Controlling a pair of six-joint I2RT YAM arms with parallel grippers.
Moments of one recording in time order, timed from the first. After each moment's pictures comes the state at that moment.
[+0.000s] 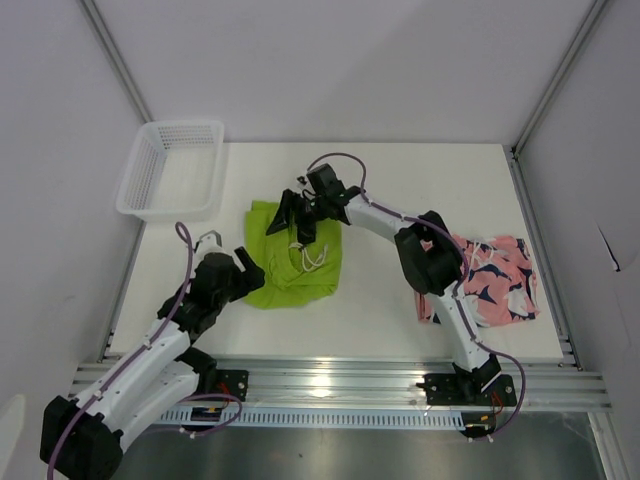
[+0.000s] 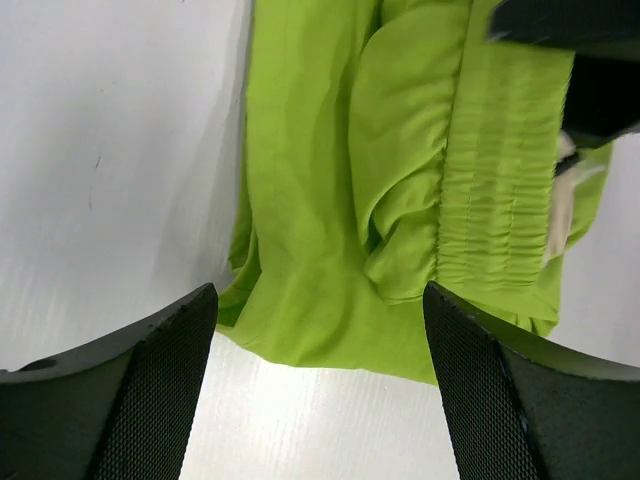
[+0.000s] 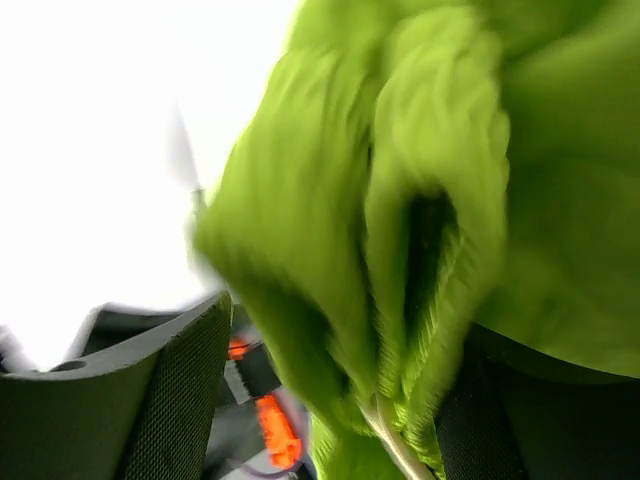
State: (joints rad) left arm -0.44 0.73 0.42 -0.35 -0.26 -0.76; right arm 0.68 2.38 1.92 -0.36 -0.67 0.89
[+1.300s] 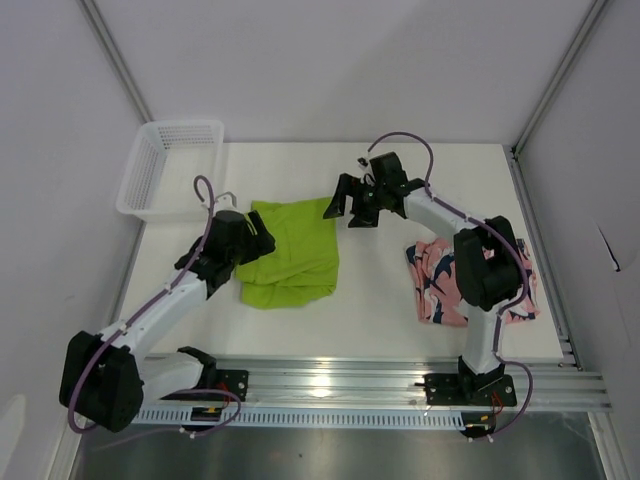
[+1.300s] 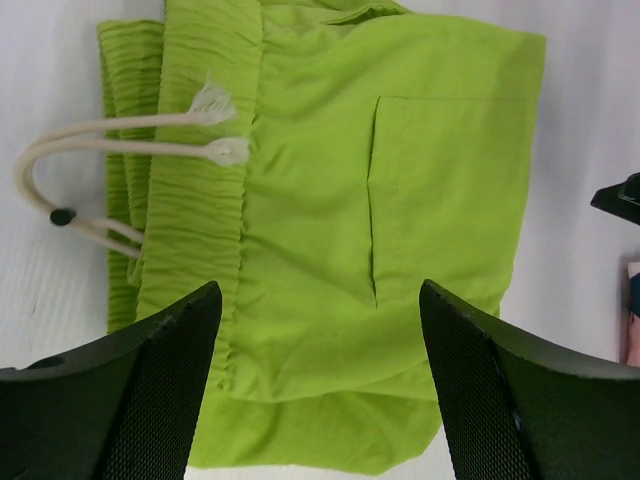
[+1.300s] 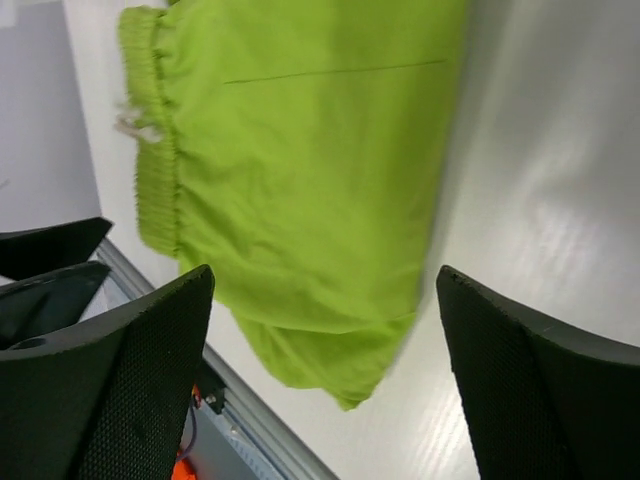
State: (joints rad) left arm -0.38 1.10 0.70 -0.26 -0.20 -0.65; right arm 0.47 1.95 1.50 -0.34 -0.48 0.61
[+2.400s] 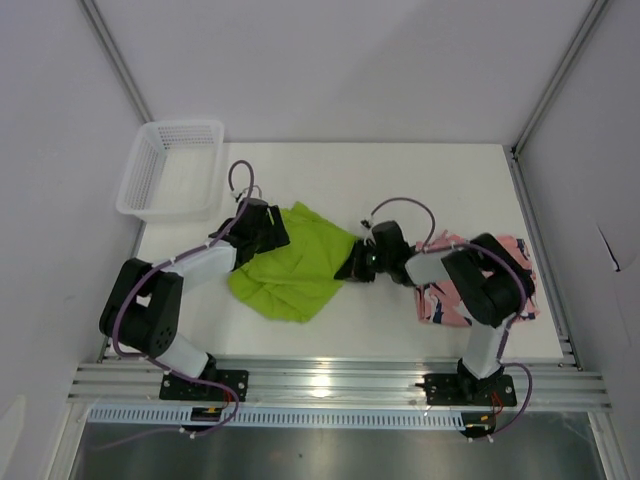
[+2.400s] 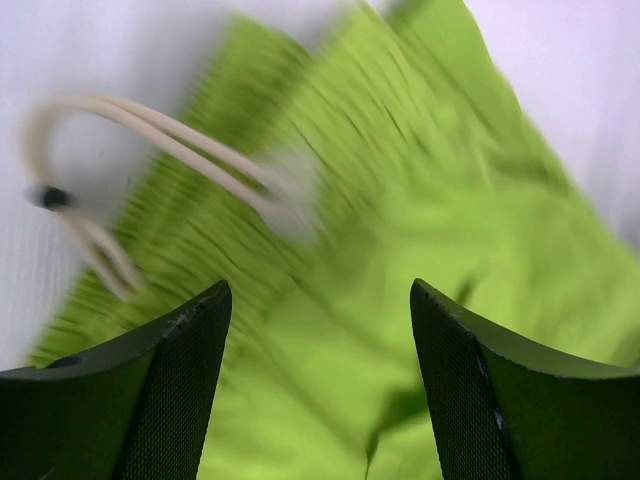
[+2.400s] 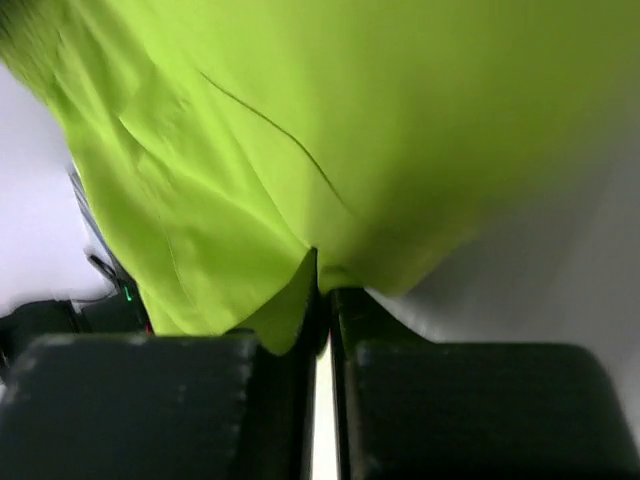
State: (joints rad) left arm -0.38 1.54 0.82 -0.05 -0.15 -0.58; right arm 0.55 1.90 0.86 0.32 -0.50 0.78
